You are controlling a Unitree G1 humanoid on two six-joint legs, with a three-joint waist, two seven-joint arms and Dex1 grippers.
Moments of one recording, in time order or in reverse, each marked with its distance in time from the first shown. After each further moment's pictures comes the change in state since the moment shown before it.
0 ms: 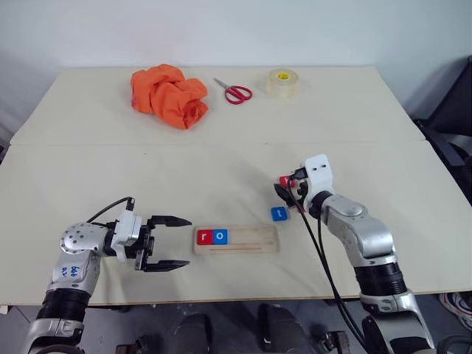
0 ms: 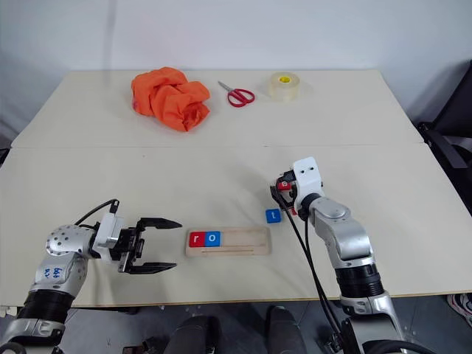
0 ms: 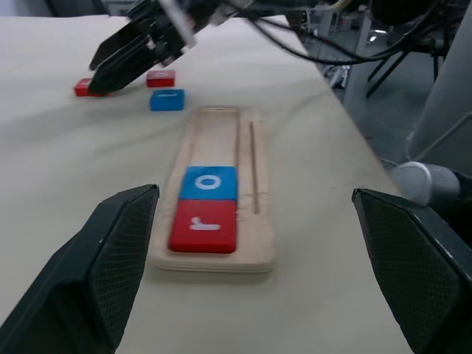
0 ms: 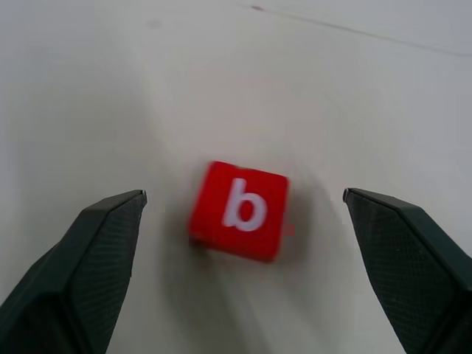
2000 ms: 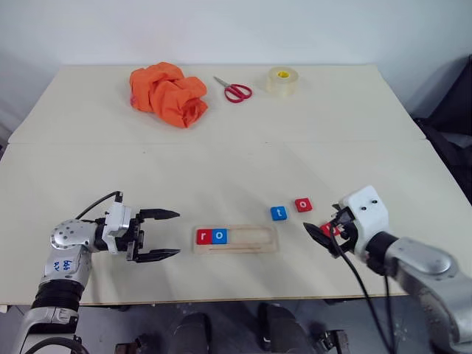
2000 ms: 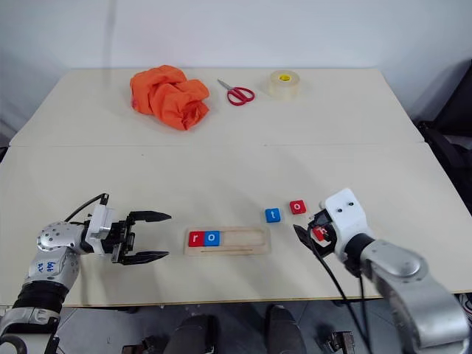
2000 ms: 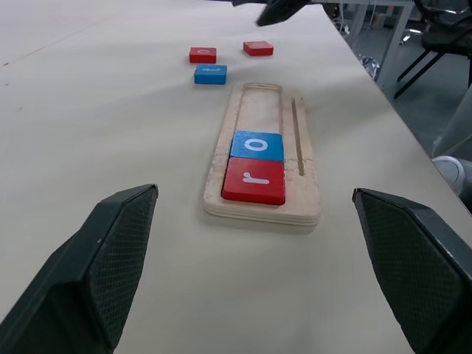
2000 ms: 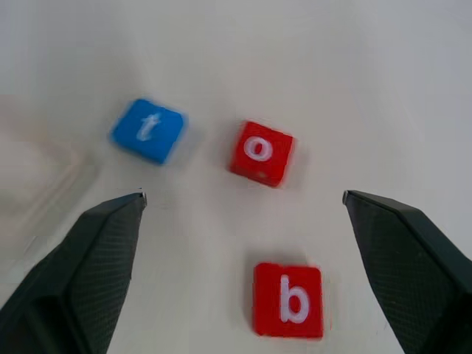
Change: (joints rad) left arm -0.093 0.032 -0.015 0.214 -0.020 -0.061 -0.004; right arm 0.401 -0.427 -0.240 -0.757 0.165 0.375 0.342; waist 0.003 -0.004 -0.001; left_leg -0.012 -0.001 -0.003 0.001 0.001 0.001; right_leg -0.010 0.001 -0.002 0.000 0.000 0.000
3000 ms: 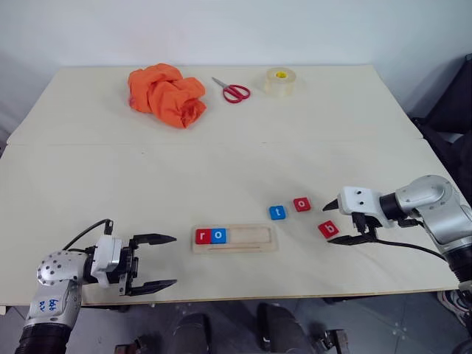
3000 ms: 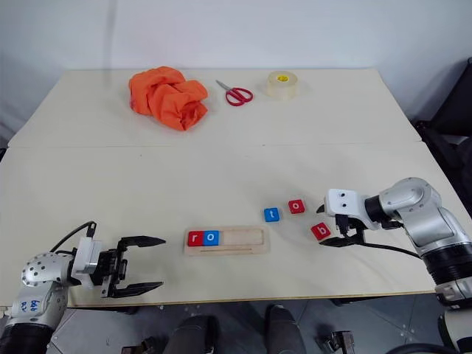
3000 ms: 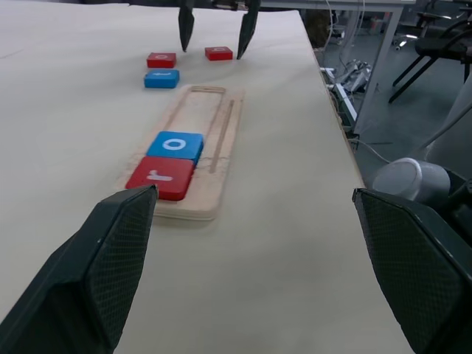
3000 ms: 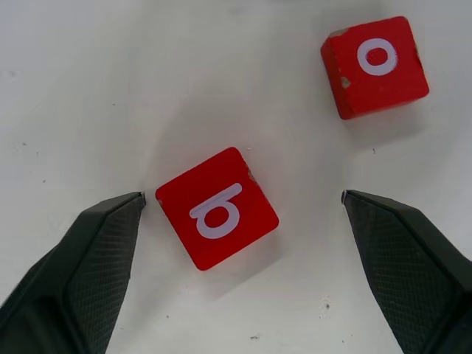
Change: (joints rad) left arm 0.352 -0.015 0.114 -0.343 -0.022 0.017 0.050; right arm -0.478 -0.223 0.461 1.039 -0.320 -1.031 0.846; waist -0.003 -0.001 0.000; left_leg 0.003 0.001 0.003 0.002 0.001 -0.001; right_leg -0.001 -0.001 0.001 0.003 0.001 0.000
